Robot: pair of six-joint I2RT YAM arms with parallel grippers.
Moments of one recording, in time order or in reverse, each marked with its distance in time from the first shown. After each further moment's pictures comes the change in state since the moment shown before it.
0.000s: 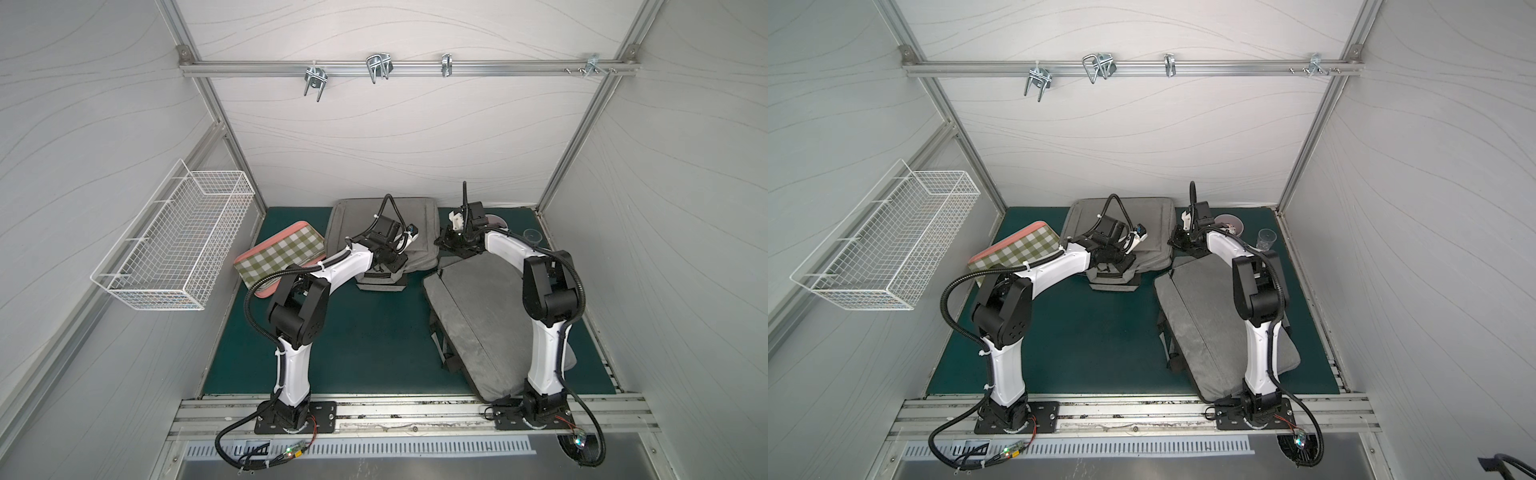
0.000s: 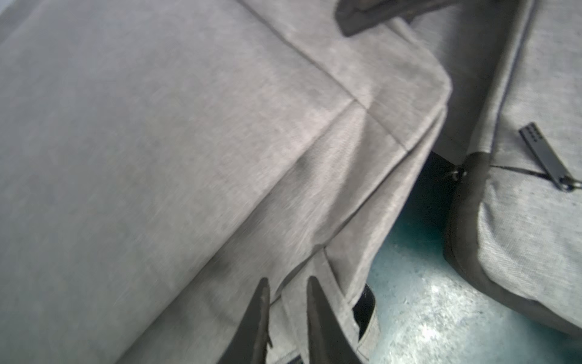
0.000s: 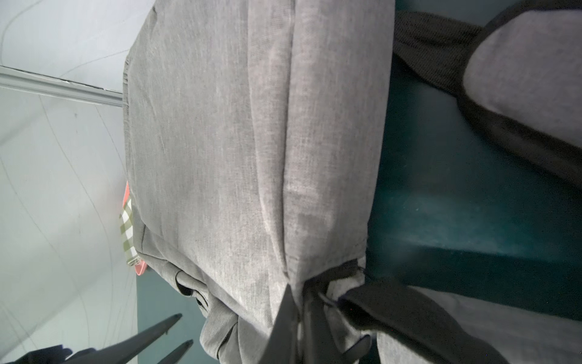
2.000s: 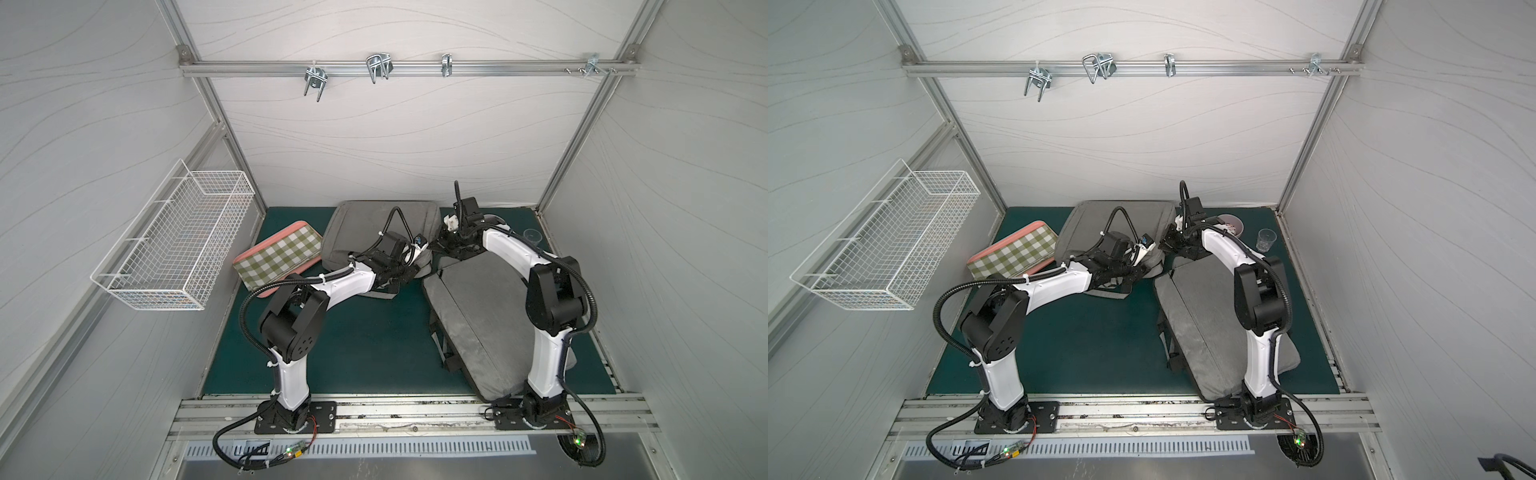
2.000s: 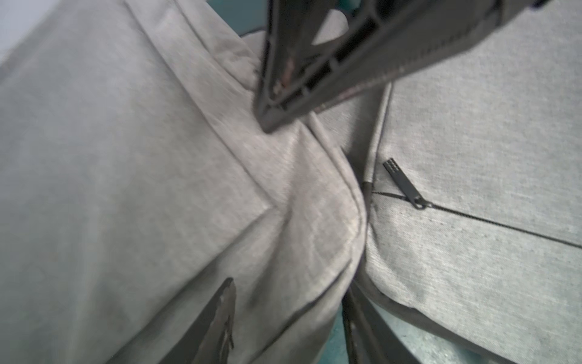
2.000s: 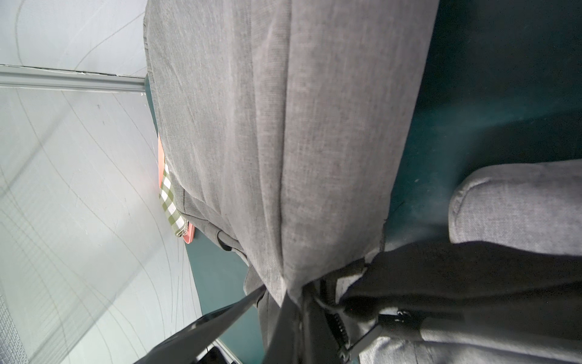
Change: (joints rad) left arm -0.107 -0.076 -0.236 0.304 0.064 -0.058; right arm 0.071 -0.086 0.049 -0.218 -0.043 0.156
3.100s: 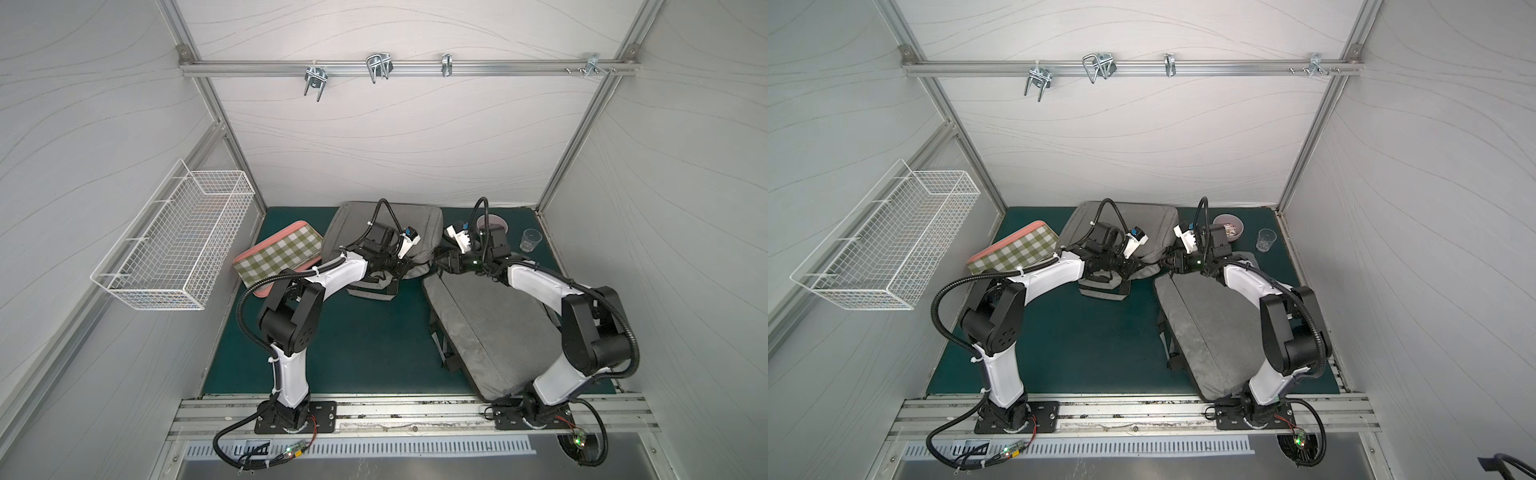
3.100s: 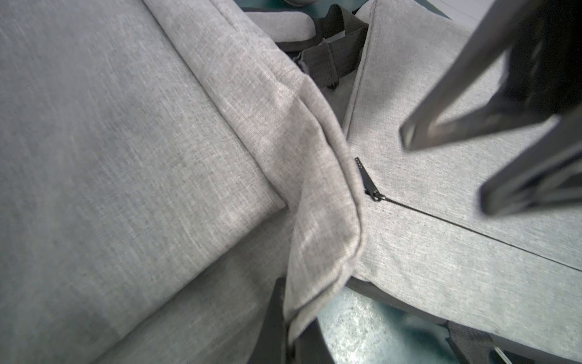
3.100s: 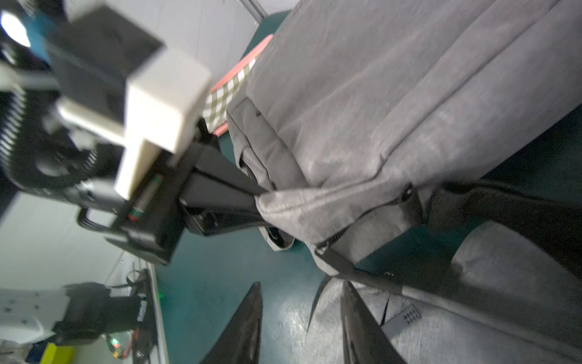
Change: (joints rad) left arm 0.112 0.015 0.080 -0.128 0.285 -0.120; right arm -0.045 -0.354 -0.643 0.536 -0.225 -0.624
